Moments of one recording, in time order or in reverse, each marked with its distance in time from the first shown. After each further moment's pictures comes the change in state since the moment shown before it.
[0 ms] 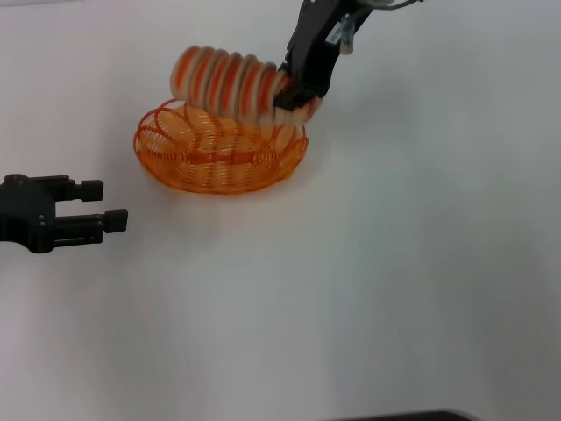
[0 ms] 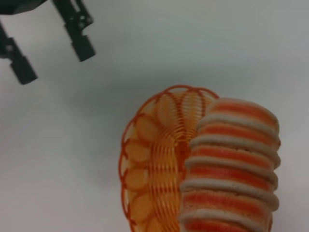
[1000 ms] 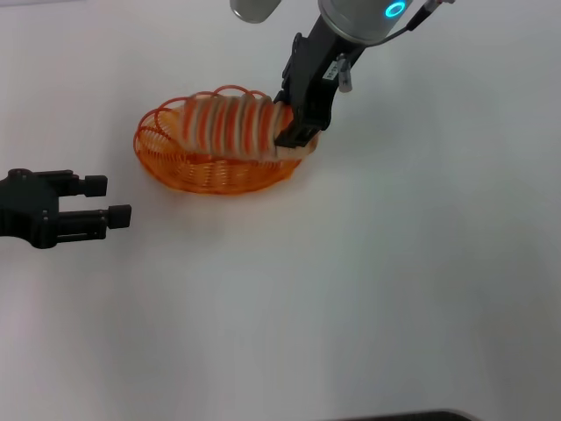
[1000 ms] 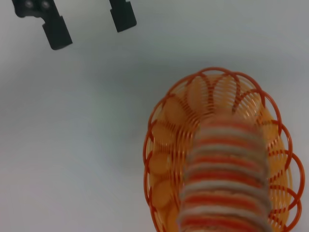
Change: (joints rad) left arm -0.013 0.000 0.000 0.000 0.000 0.005 -0.002; right arm -0.033 0.002 -0.139 0.007 0.055 0.035 -0.037
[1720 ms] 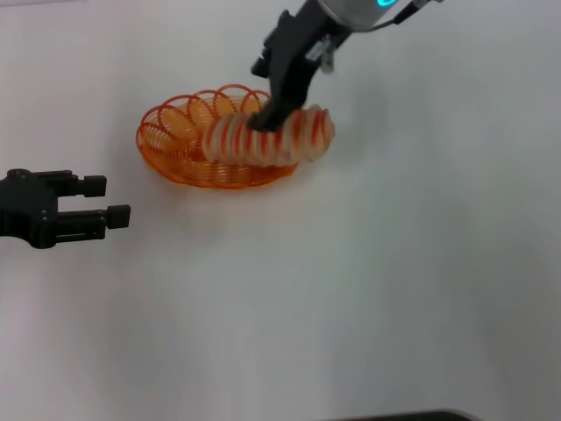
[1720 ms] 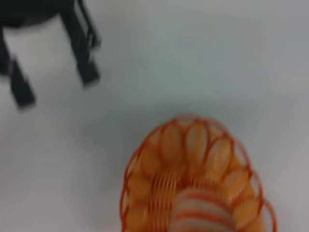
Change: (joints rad) left arm 0.000 0.002 0.000 0.000 0.000 0.001 -0.003; right arm -0.043 -0.009 0.041 -0.006 0.092 0.104 -0.003
